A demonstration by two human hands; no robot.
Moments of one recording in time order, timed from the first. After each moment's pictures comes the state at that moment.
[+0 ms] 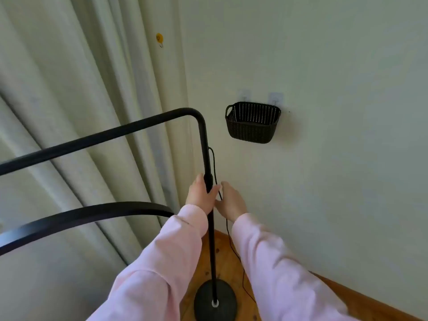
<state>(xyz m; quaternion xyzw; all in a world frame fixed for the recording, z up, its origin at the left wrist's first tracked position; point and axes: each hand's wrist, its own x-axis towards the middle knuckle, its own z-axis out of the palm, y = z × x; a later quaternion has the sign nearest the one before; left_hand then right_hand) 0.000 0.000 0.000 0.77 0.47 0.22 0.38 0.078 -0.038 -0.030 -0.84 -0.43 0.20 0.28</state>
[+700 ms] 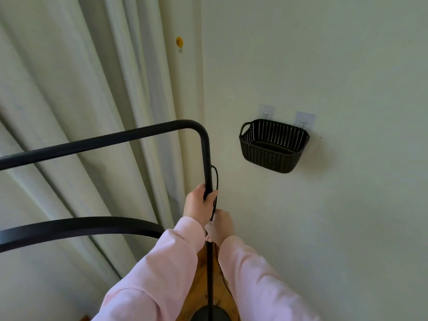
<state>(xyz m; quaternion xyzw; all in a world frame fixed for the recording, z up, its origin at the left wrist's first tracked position) 0.071 0.070 -0.001 0.68 0.50 0.35 0.41 0.129 0.040 -0.048 -0.78 -0.46 0.31 0.30</state>
